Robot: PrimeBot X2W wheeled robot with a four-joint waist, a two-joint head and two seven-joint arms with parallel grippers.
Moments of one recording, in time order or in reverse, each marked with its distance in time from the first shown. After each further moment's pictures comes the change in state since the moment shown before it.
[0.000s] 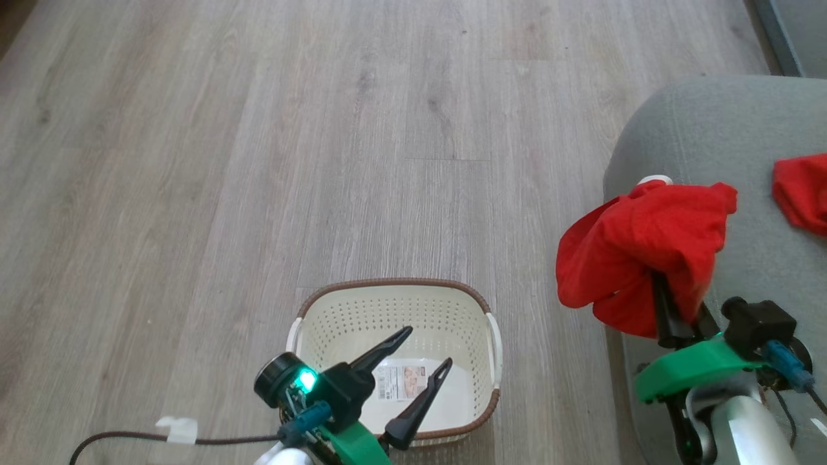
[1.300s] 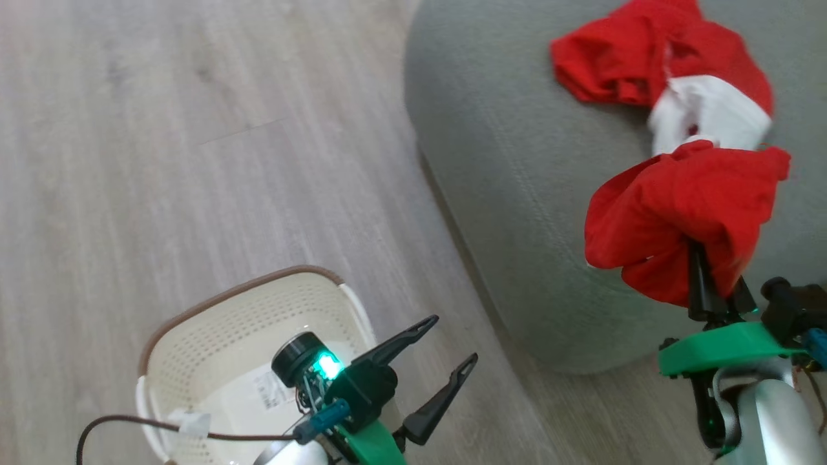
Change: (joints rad) left arm -0.053 0.023 -0.071 -0.067 0.019 0.000 0.000; right arm -0.014 0.010 -0.076 -0.106 -0.030 0.000 0.000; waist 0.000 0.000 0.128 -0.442
